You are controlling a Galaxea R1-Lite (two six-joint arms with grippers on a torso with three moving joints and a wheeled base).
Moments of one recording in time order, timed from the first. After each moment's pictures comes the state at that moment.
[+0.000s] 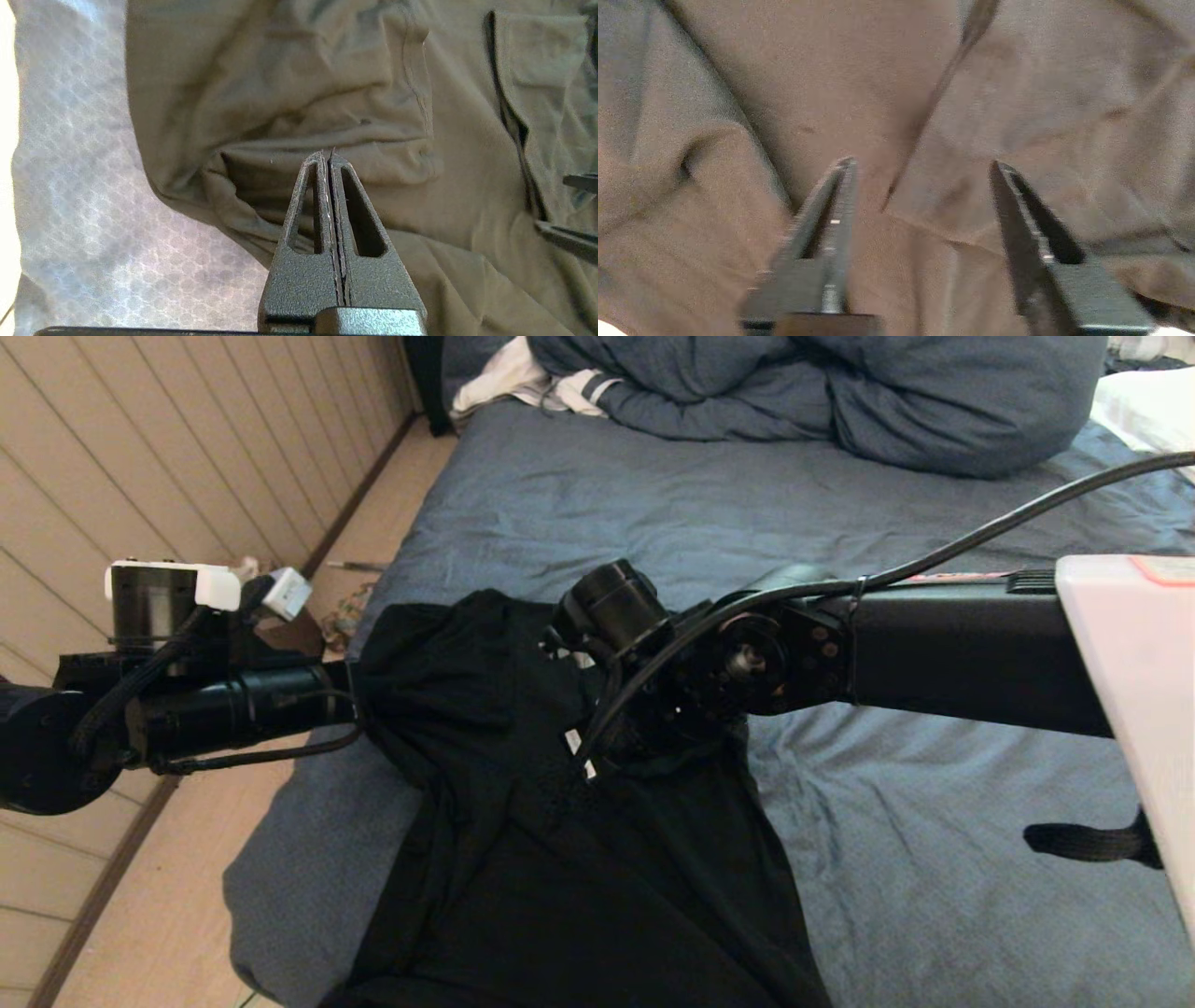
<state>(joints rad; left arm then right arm) -0.19 1.68 -0.93 -0.37 -0.27 -0.22 0.82 2.15 -1.95 0.61 -0.29 0.14</state>
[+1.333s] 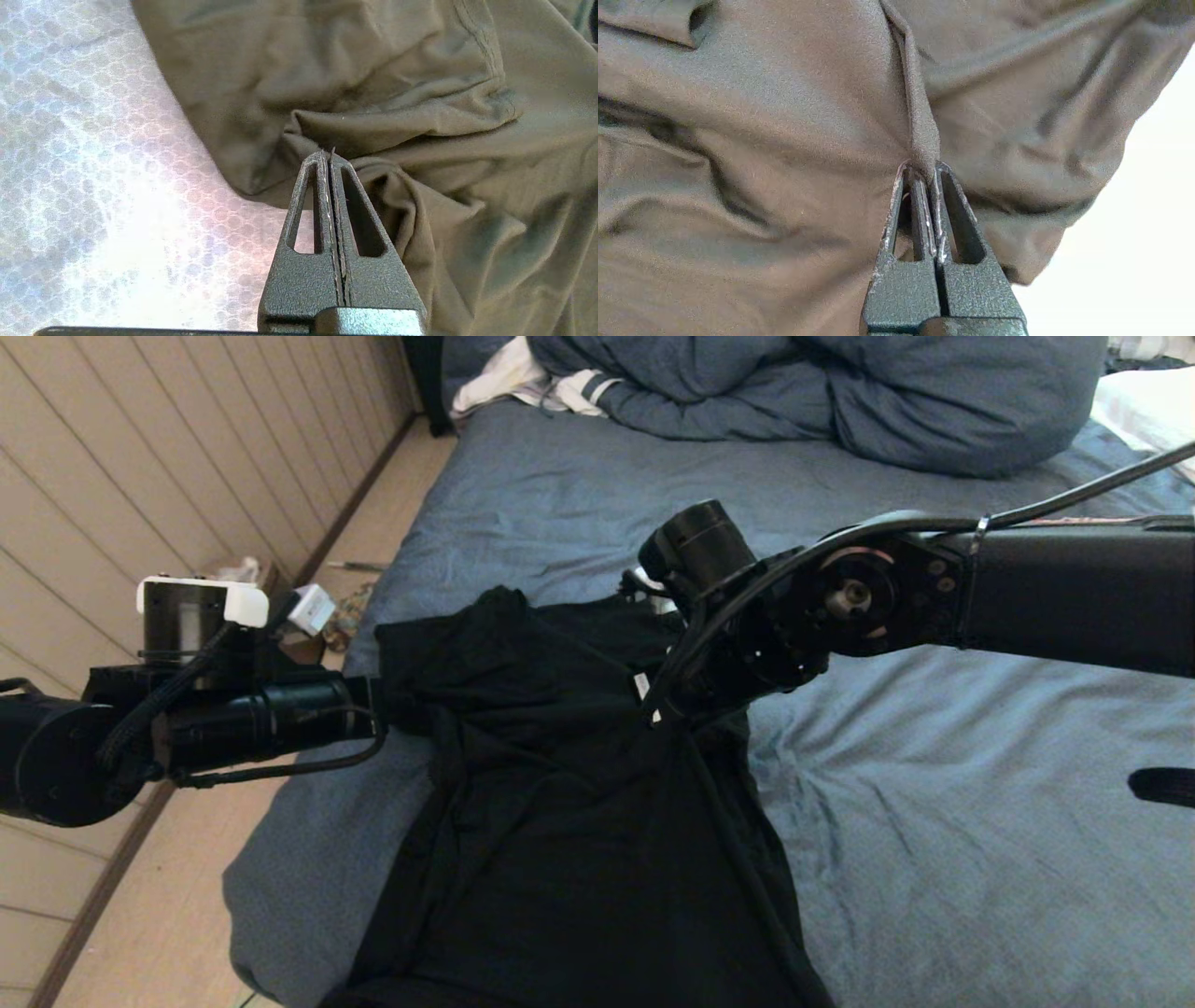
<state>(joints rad) -0.23 1.70 -0.91 -0.38 -0.27 -0.22 0.70 2.04 -1.90 0.59 -0.33 0.13</state>
